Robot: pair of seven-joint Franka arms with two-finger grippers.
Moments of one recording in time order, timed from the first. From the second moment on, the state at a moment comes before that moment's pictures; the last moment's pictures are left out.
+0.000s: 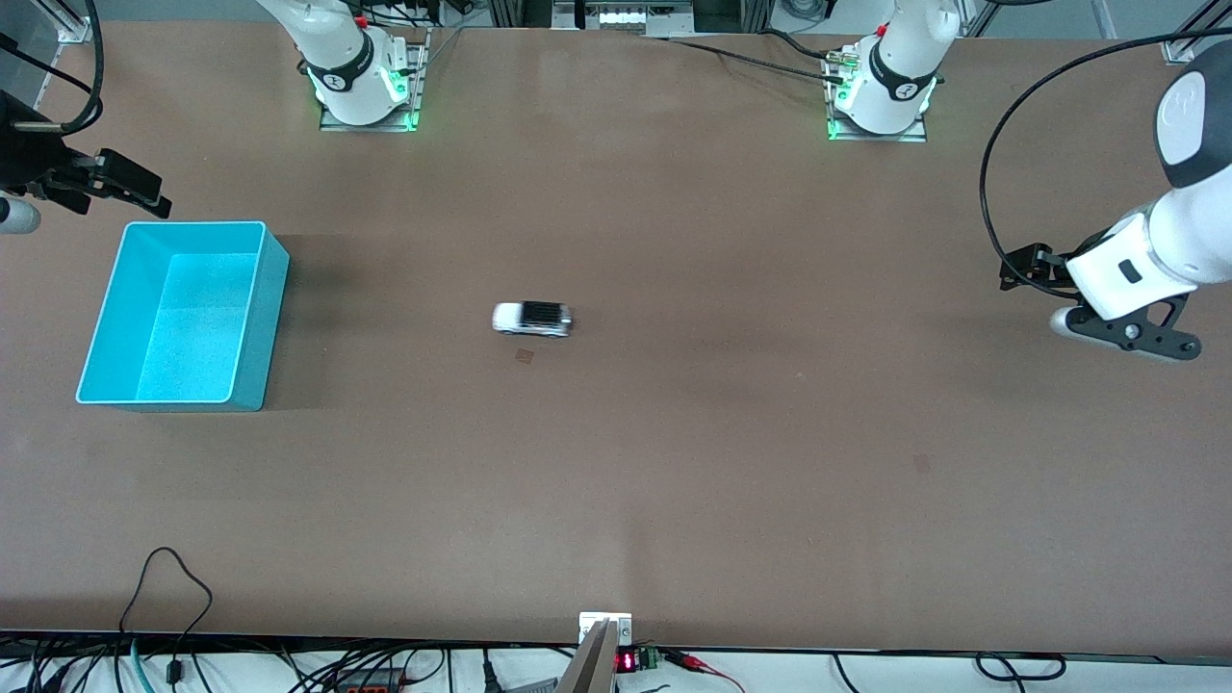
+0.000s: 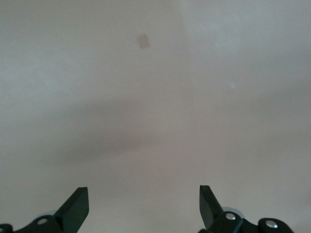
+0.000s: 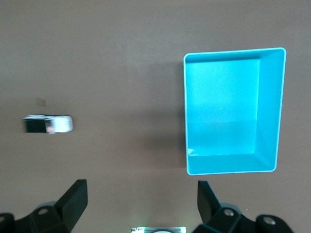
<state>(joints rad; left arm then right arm) 0.00 0.13 -0.02 -1.65 0.04 1.66 0.12 -0.13 -0.04 0.11 -1.65 0.02 1.53 0.03</state>
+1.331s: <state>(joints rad) -0.12 -0.06 0.12 -1.80 0.04 1.76 0.00 -0.13 0.00 0.11 -1.86 0.02 1.58 -0.68</state>
